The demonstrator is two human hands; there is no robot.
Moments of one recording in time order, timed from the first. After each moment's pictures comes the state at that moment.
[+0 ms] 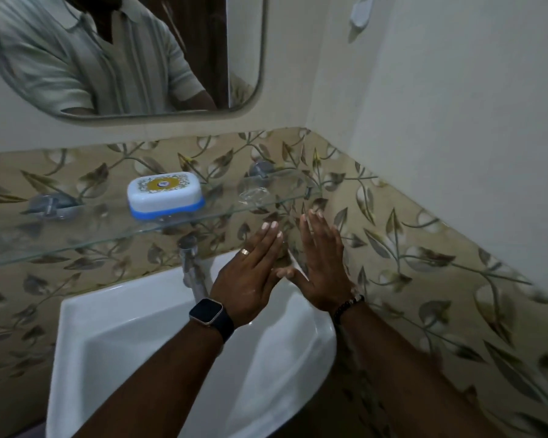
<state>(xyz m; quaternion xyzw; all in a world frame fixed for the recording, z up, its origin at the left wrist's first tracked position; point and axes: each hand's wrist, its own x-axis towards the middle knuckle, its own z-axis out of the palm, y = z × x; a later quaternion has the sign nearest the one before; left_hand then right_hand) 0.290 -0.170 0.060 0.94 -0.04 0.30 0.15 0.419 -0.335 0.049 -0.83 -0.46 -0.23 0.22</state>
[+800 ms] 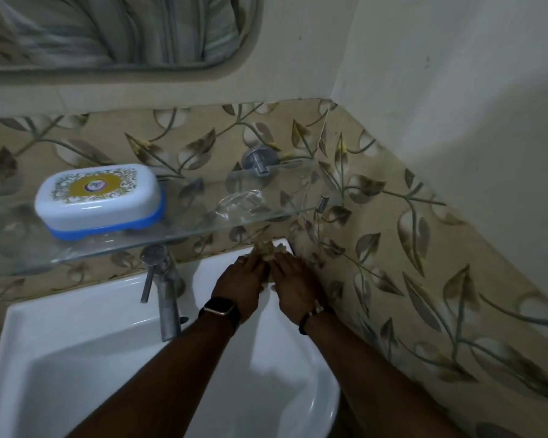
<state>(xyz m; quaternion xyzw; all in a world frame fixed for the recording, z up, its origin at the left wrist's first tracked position) 0.408 -0.132 -0.052 0.98 0.11 0.06 0.15 0.505 -0.261 -0.068 -0.85 -0.51 -0.02 0.10</state>
